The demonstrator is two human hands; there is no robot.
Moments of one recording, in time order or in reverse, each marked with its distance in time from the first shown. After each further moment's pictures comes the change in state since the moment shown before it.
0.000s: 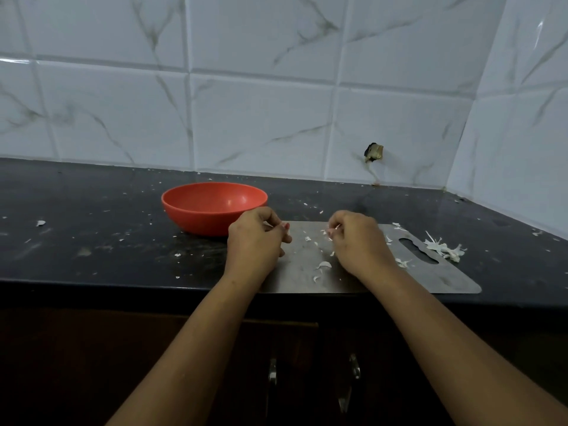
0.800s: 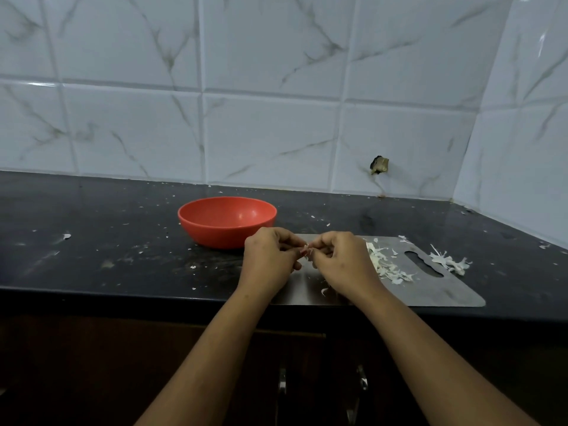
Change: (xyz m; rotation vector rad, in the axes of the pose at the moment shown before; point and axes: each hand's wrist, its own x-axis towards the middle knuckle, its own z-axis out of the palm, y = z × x) left_hand -0.008 0.006 -0.004 0.034 -0.115 0.051; right_hand -0.017 -0.028 0.004 0.411 -0.056 -0.022
